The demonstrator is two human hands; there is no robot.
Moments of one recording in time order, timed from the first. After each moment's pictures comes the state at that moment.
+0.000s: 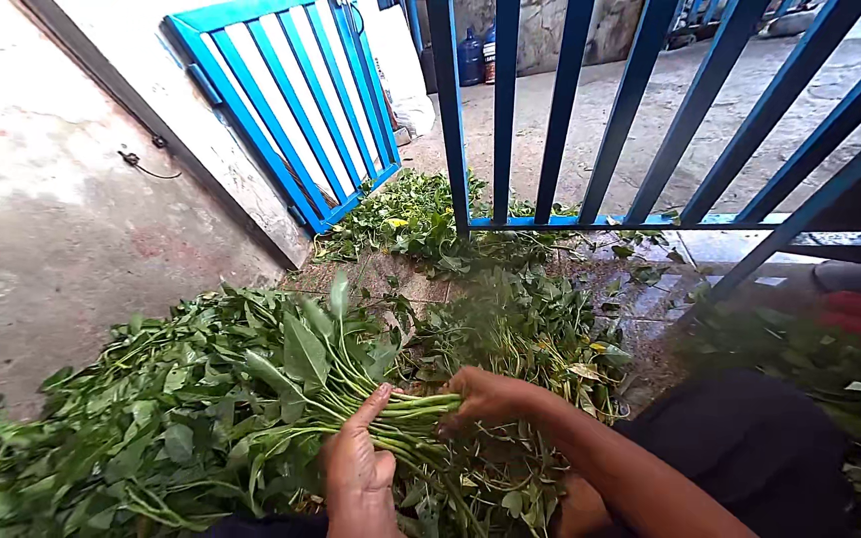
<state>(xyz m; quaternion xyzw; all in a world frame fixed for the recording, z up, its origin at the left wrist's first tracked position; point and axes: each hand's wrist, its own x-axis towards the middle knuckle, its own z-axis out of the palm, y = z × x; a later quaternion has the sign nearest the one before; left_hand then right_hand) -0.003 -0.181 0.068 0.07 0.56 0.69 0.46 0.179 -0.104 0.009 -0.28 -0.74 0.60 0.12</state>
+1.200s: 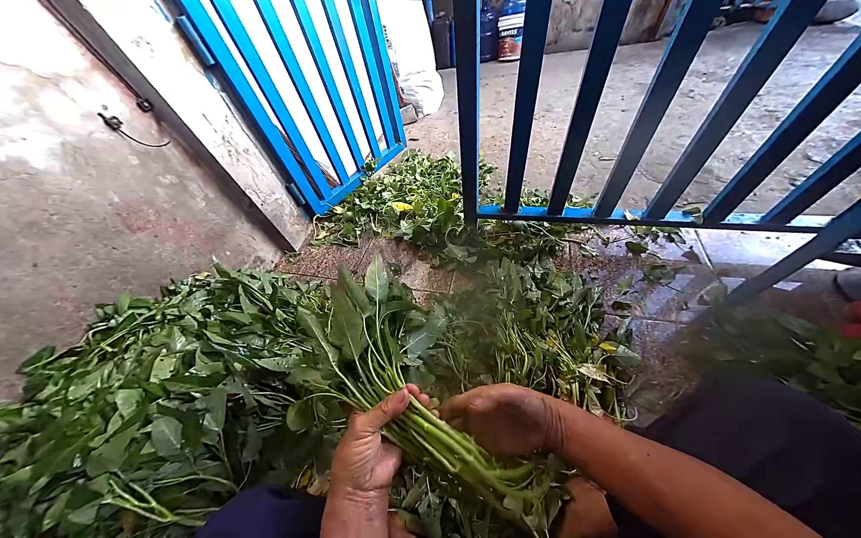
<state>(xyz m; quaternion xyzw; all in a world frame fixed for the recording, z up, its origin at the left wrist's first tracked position) -0.031 -0.171 0.038 0.09 0.36 0.62 0.69 0.180 -0.117 -0.019 -0.08 -0.36 0.92 0.13</state>
